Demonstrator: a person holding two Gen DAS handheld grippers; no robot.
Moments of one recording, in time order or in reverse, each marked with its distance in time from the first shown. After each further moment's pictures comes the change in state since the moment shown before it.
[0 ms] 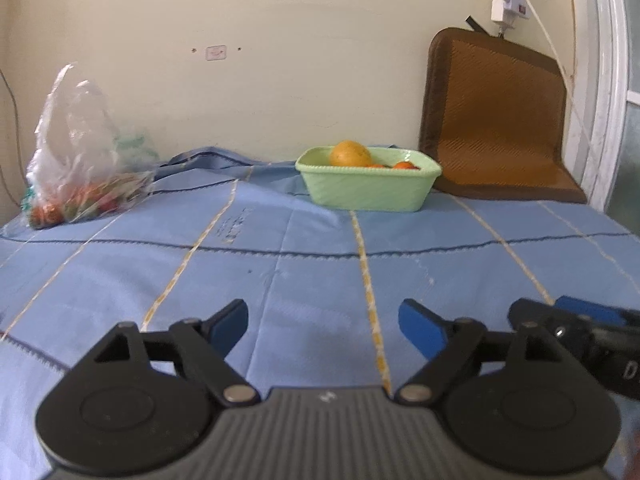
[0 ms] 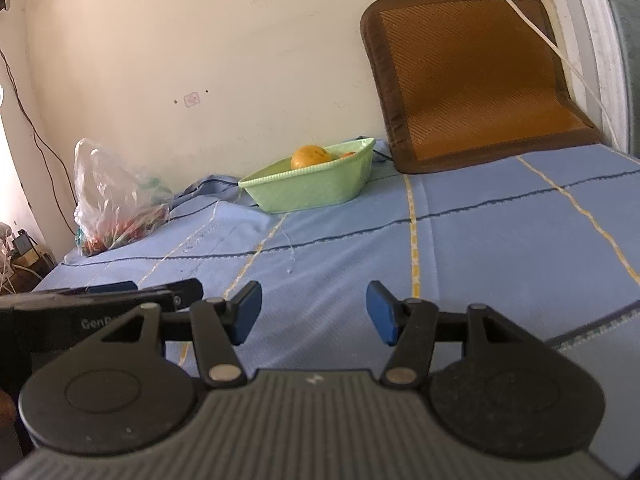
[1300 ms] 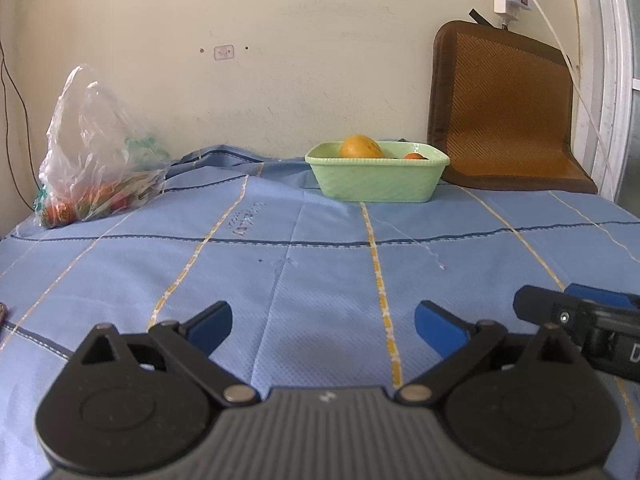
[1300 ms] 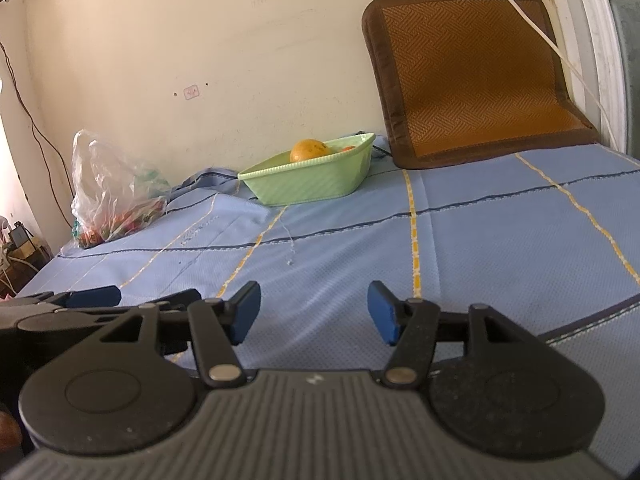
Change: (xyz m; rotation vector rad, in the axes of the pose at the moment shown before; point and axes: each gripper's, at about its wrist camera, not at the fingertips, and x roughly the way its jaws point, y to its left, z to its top) left arm -0.001 -0.001 -0.007 0.016 -0.003 0.029; right arm 0.001 0.004 -0.002 -0.011 0.008 -0.013
